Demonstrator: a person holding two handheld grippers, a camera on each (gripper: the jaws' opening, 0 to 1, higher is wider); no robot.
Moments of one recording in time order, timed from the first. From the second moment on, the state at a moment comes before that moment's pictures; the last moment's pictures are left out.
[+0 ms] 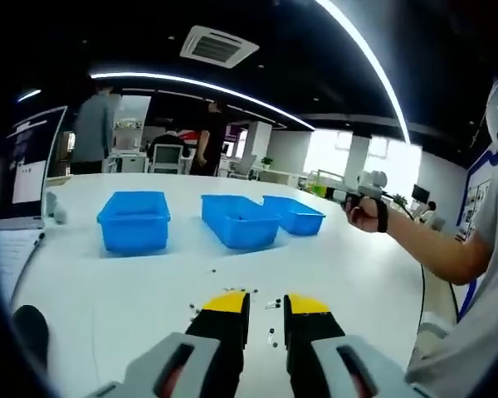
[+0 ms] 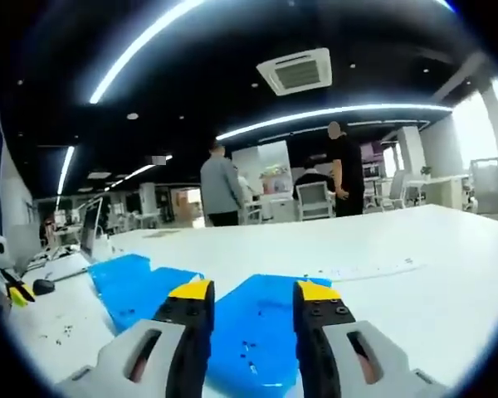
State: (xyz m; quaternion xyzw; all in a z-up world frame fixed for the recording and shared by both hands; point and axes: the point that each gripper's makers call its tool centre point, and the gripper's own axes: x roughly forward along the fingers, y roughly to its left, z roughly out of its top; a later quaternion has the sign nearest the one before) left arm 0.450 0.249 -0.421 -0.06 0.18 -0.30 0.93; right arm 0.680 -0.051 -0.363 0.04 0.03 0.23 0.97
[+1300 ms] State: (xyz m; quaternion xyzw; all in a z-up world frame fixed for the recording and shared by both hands) left arm 0.474 0.181 -0.465 0.26 0.35 -0.54 0.72; right arm 0.506 0.002 -0.386 0.00 0.03 0.39 0.92
